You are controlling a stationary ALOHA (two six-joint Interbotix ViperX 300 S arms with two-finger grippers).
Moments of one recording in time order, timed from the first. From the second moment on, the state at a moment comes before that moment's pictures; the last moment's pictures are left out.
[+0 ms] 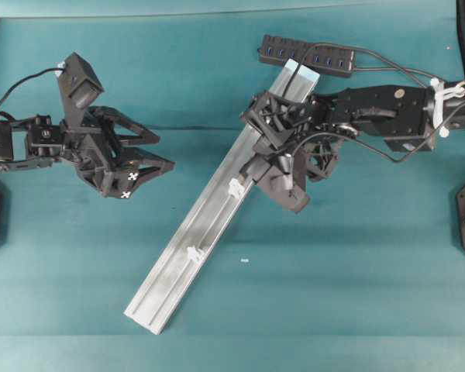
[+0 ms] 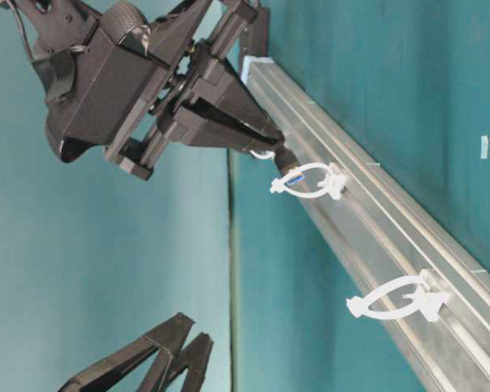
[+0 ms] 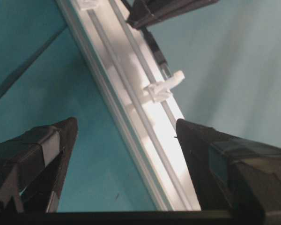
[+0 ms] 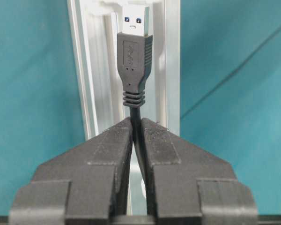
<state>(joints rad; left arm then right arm) 0.20 -0.29 0.99 0.02 -0.26 -0.54 -0.24 0.12 0.53 0.04 0.39 -1.28</state>
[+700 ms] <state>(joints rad) 0.16 -0.29 0.98 0.02 -0.26 -0.54 -0.19 0.14 0.50 0.05 0.39 -1.28</state>
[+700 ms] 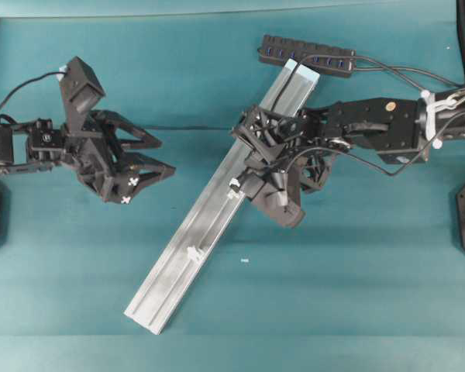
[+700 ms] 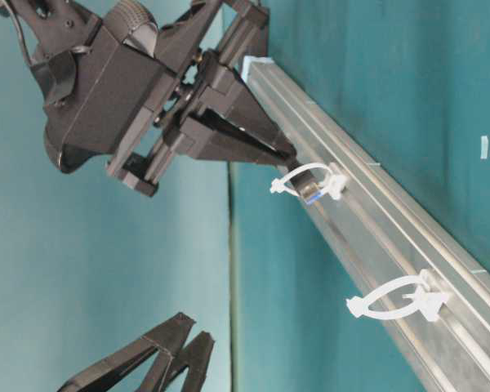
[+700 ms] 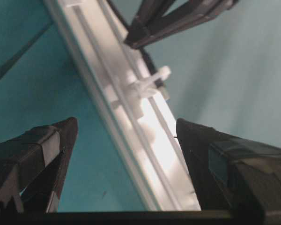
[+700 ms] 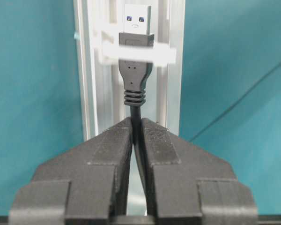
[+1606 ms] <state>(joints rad) 0.05 0.00 0.86 0.02 -0.38 -0.65 -0.15 0.16 0.49 0.08 0.36 -1.22</state>
